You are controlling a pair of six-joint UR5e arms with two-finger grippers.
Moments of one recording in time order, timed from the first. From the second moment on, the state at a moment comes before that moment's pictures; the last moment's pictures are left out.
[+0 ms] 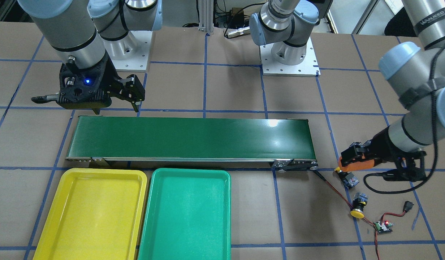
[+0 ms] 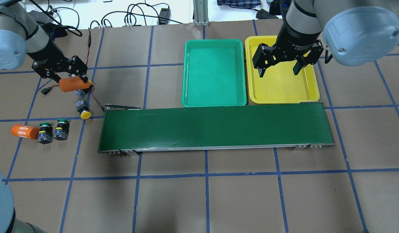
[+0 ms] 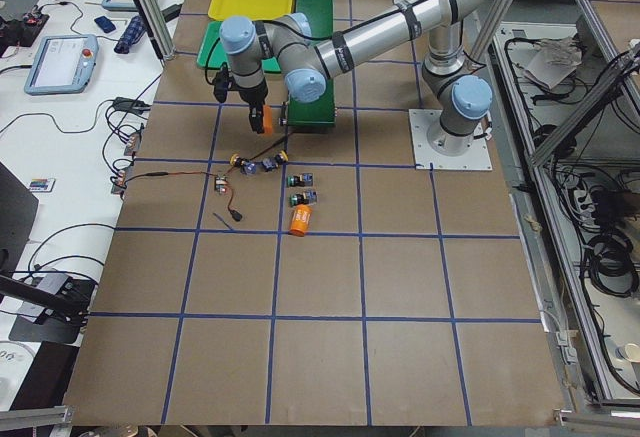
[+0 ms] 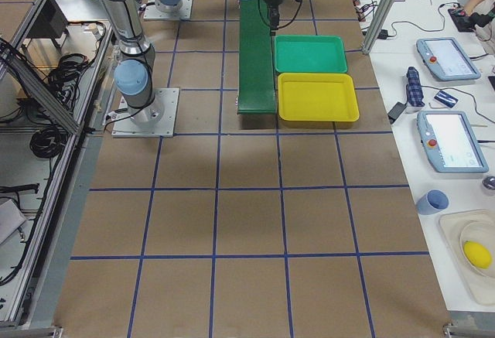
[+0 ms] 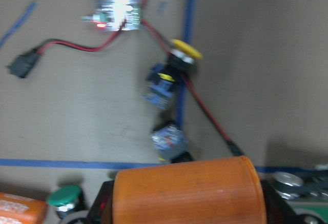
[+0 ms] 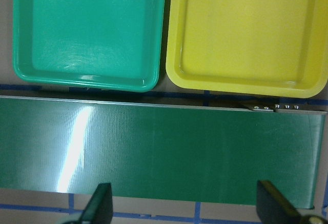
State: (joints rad) left arm -1.28 -1.88 -1.61 -1.31 1.55 0.27; right arm 1.62 -1.50 1.58 -1.70 -1.52 -0.01
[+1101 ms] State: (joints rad) left arm -1.40 -1.76 -1.93 -1.15 1.53 0.22; right arm 1.62 -1.50 1.59 -1.76 -1.60 0.01
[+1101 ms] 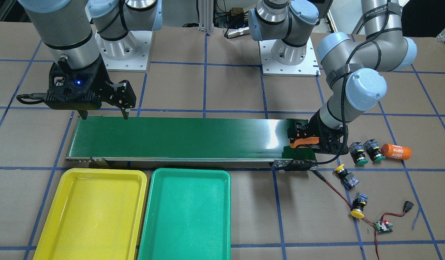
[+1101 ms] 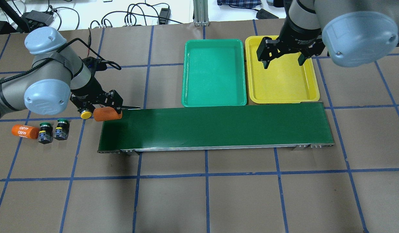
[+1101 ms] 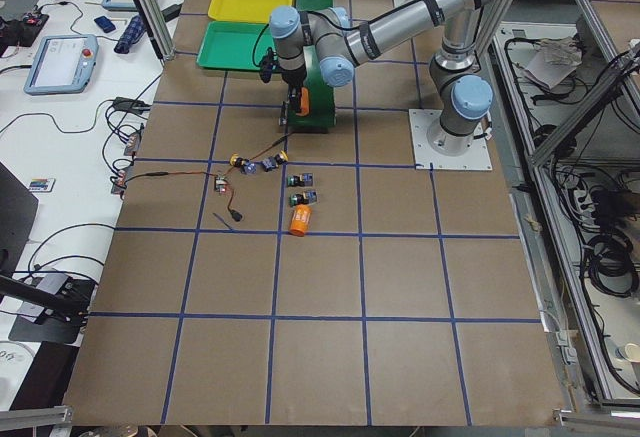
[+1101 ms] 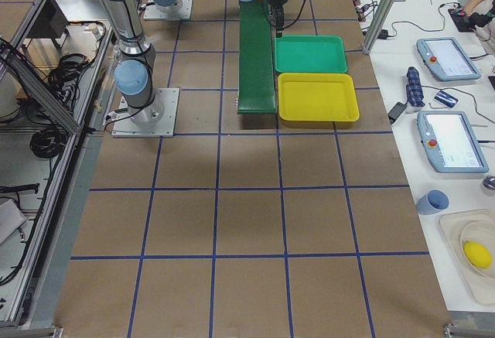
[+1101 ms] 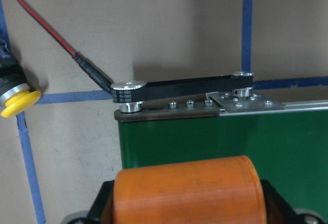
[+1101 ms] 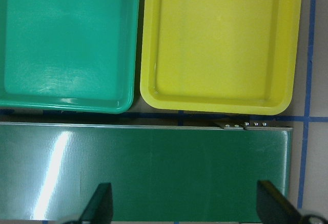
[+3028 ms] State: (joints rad) left arm -1.09 -1.74 -1.75 -1.24 1.63 0.48; right arm 1.62 -1.51 1.59 -1.85 -1.66 -0.01
